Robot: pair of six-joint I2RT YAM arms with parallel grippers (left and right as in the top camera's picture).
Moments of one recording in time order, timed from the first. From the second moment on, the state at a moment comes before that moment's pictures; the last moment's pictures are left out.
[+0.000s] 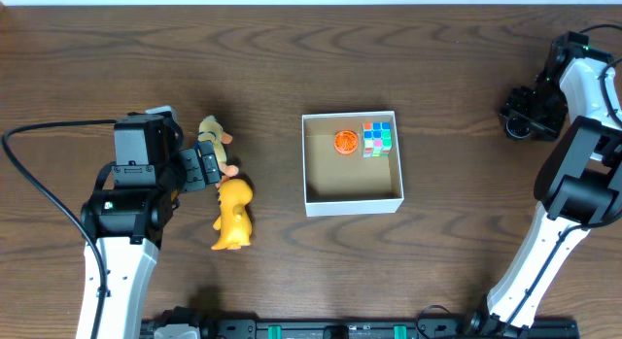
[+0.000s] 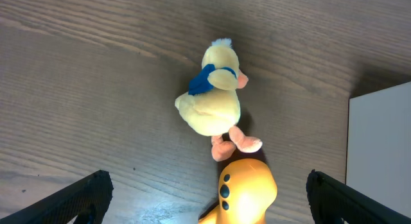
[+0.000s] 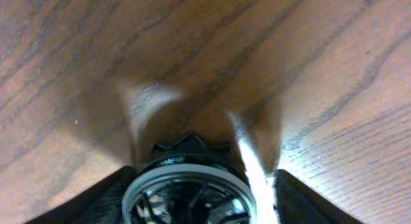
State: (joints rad) left arm 0.00 1.08 0.98 -0.83 -0.04 -0.20; right arm -0.34 2.37 1.93 -1.11 0.02 0.25
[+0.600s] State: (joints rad) left arm 0.00 1.08 0.98 -0.83 -0.04 -0.20; right arm -0.34 2.37 1.93 -1.13 0.02 0.25
